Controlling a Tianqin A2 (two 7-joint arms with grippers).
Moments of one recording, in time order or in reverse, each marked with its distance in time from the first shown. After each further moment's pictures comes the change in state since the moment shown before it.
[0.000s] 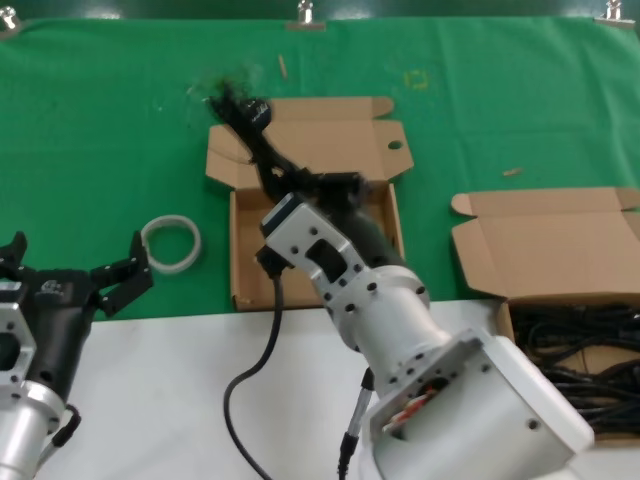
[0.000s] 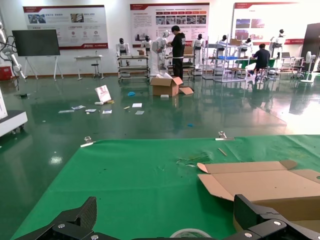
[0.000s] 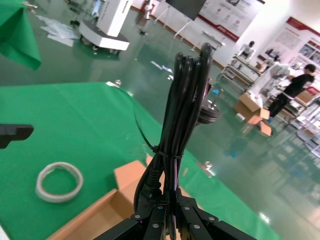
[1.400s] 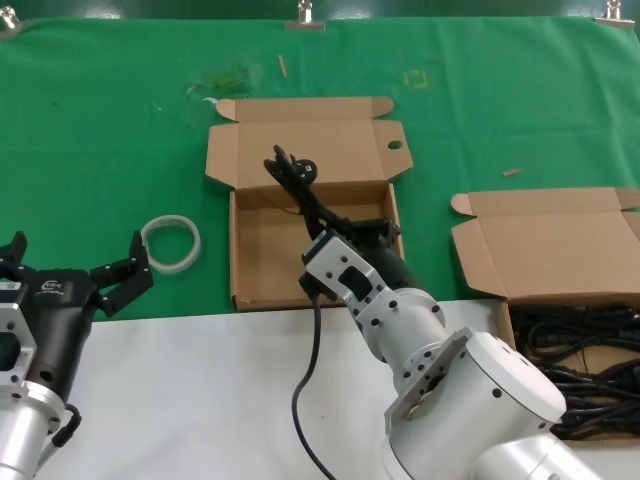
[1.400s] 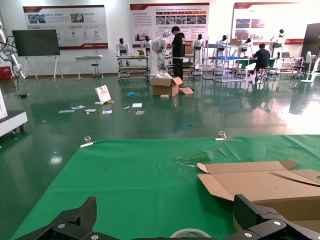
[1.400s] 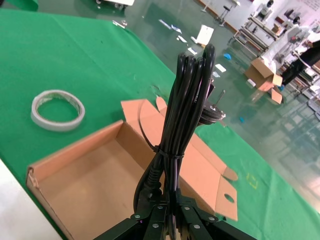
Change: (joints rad) left arm 0.000 0.000 0.000 0.000 0.000 0.000 0.000; right arm 0.083 0.076 -0.052 -0.328 0.000 -0.133 0.180
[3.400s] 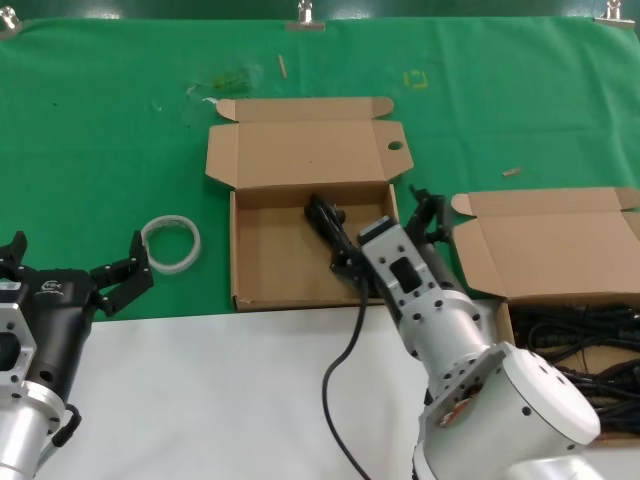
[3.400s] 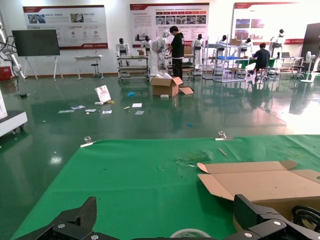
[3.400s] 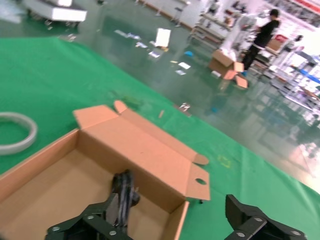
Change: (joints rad) left arm 0.000 0.000 0.000 0.000 0.000 0.000 0.000; right arm -0.089 0.001 0.130 0.000 -0.135 -0.113 0.222
